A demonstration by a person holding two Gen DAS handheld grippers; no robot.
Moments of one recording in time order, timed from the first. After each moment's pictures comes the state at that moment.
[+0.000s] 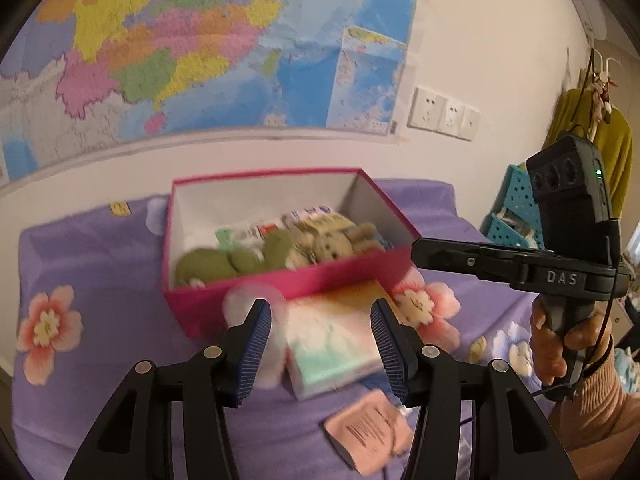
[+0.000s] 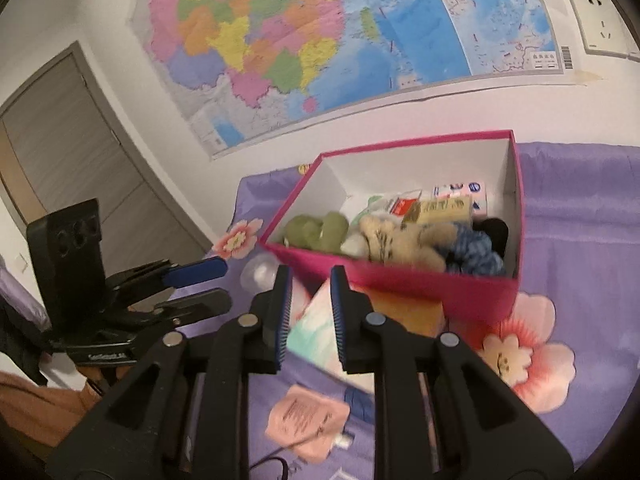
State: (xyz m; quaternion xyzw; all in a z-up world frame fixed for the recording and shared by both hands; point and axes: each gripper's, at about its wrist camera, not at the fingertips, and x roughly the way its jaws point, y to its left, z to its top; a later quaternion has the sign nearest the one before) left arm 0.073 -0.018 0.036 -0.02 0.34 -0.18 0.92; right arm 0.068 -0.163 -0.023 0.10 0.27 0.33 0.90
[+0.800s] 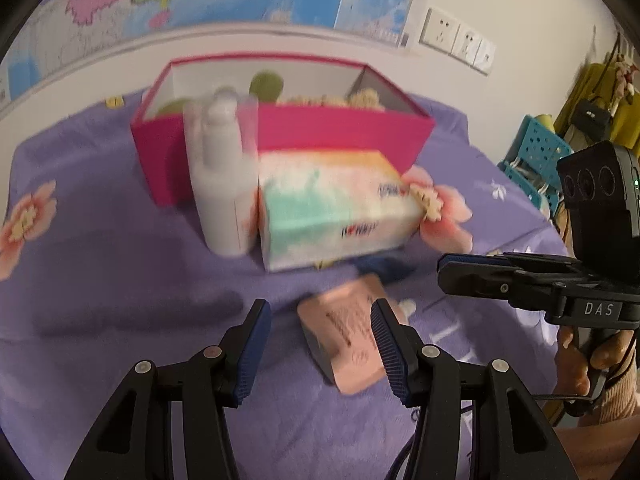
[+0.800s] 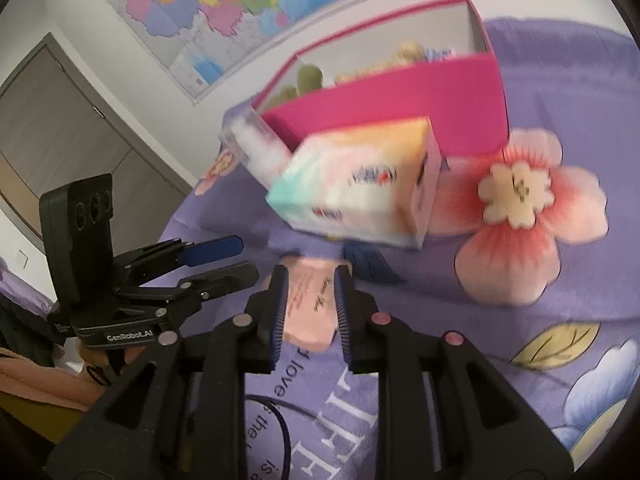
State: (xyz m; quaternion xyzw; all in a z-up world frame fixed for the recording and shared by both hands) left arm 0.035 -0.037 -0.050 -0.02 0.44 -0.16 0.89; right arm 0.021 -0.166 -0.116 0.13 0.36 0.32 0.87
